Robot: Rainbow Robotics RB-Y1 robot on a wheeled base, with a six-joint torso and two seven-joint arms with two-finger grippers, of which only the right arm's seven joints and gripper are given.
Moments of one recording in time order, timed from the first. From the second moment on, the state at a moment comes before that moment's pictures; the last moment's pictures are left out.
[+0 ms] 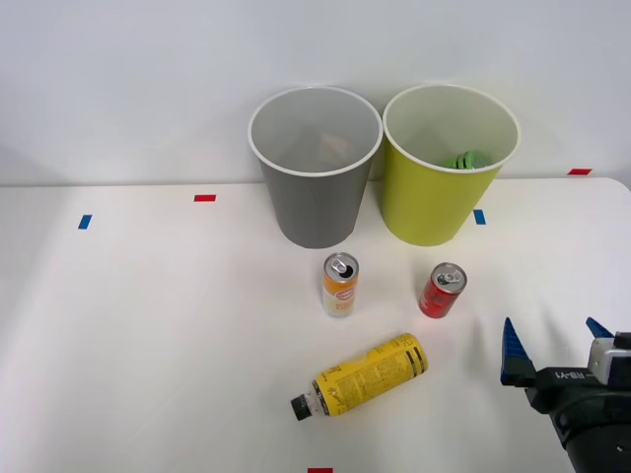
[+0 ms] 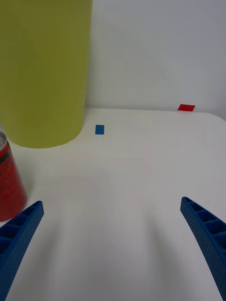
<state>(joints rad) 0.65 -0.21 0.04 -2.09 -0.38 -0.01 1.81</state>
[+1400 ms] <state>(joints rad) 0.62 -0.37 0.27 -1.68 -0.07 -0.62 1.67</state>
